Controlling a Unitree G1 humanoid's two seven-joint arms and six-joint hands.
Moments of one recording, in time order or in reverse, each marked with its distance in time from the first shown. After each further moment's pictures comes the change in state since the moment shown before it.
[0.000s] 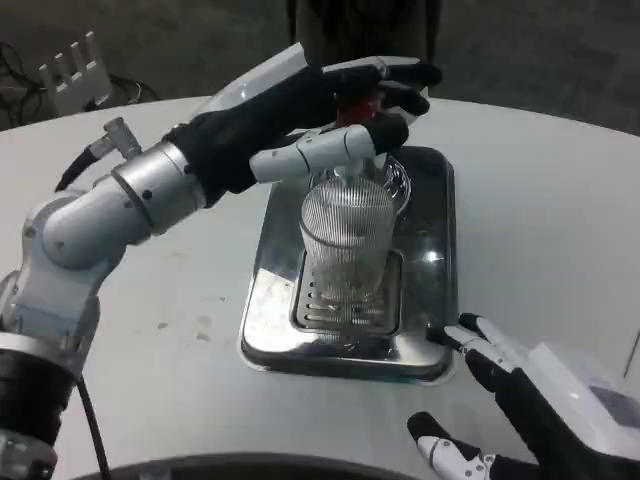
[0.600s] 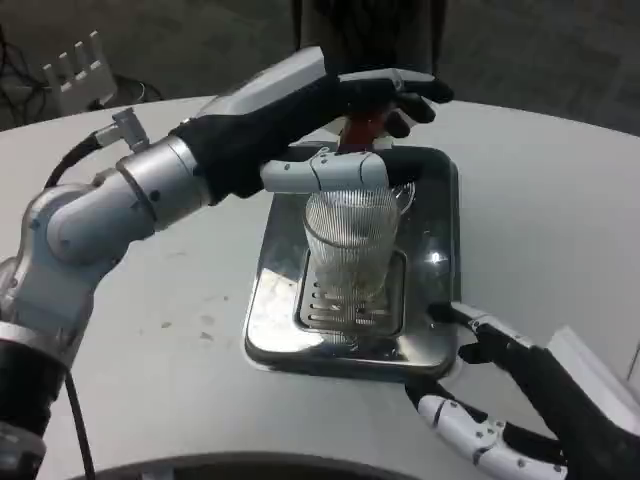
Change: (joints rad) left arm -0.024 0.041 -0.057 0.002 0.108 -0.093 0.042; right arm -0.035 0.048 -0.022 0.003 0.231 0.166 -0.085
